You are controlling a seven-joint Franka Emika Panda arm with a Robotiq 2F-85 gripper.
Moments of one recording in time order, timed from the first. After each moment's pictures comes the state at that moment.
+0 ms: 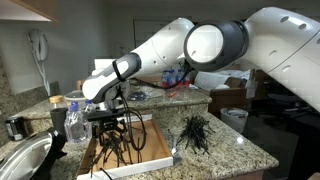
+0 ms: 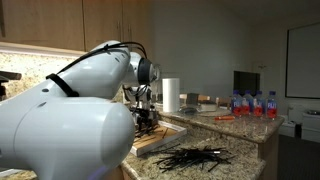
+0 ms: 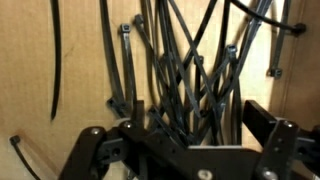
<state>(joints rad) 0.49 0.91 0.12 -1.19 -0.04 1.98 0.78</state>
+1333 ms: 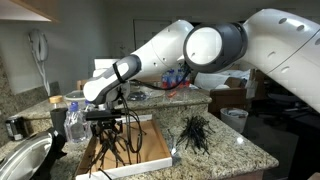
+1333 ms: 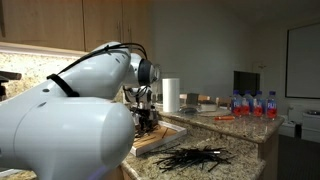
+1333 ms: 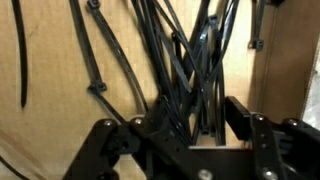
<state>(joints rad) 0.49 0.92 0.12 -1.19 -0.03 2.09 0.81</state>
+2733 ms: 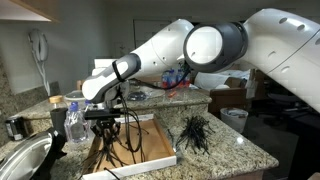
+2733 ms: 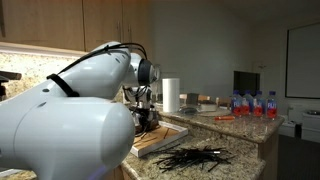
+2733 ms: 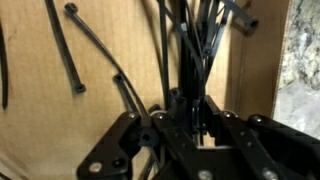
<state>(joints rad) 0.49 0.91 0.12 -1.18 -0.03 2.08 0.81</state>
